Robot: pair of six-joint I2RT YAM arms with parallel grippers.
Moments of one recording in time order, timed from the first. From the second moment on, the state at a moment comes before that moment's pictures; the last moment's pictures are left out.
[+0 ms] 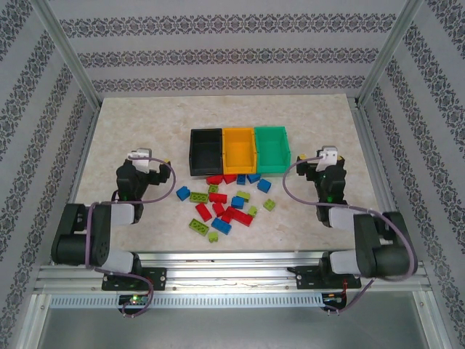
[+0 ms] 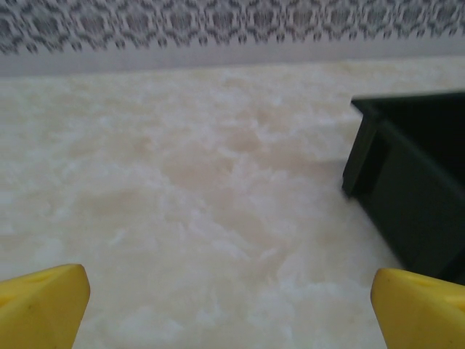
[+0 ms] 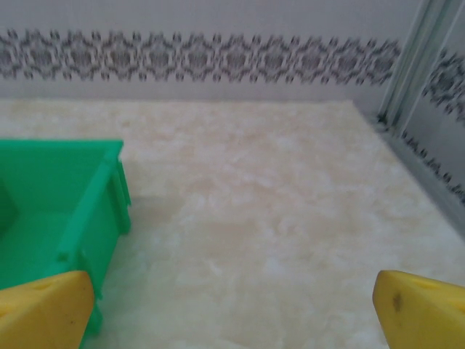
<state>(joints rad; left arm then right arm) 0.04 1.42 0.35 0.81 0.12 0.02 0.04 1.32 0.30 0.83 0.09 0.01</state>
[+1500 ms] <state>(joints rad) -0.29 1.42 0.83 -0.61 0.09 -0.61 0.35 1.25 0.44 0.19 -0.03 0.44</state>
